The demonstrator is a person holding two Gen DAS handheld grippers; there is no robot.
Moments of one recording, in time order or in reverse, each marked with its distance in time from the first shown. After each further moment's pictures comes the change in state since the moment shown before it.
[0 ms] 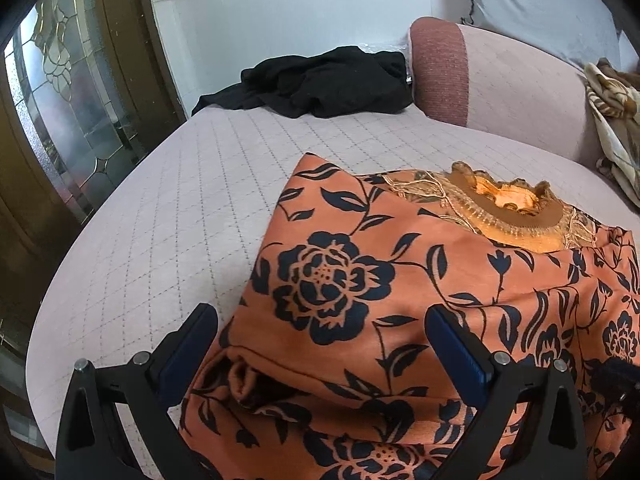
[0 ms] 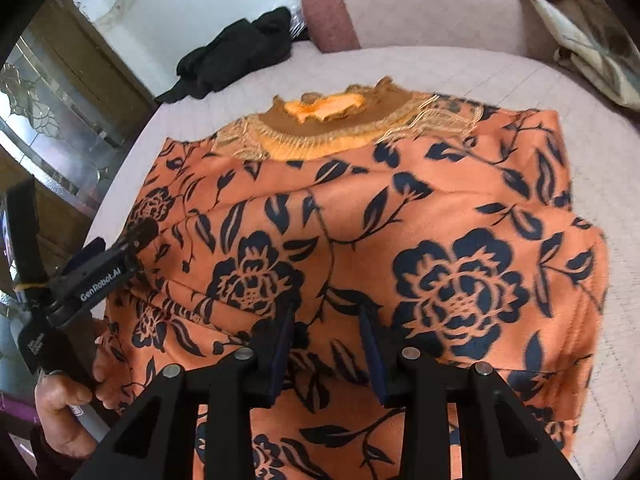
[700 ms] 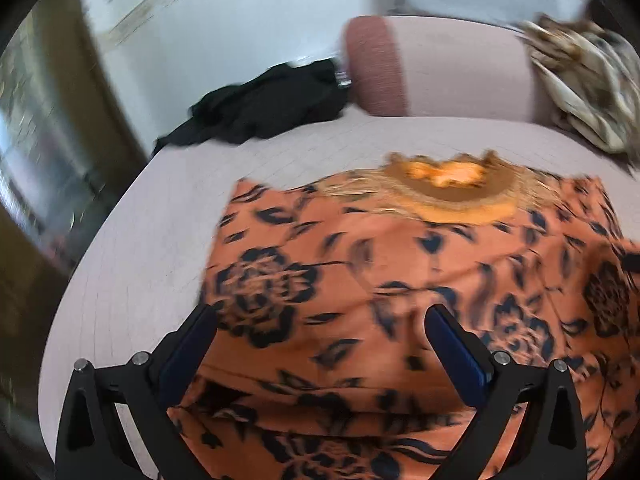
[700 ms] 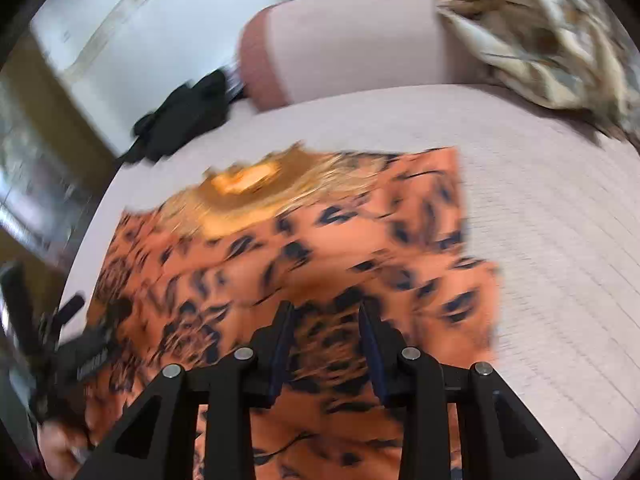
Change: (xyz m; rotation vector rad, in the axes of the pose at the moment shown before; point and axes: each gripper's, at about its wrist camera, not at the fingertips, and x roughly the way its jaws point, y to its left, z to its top) left arm -0.015 -0.047 -0.012 0.228 -0.060 -0.072; right arm -0.037 -0.055 0.013 0.136 -0.156 -0.125
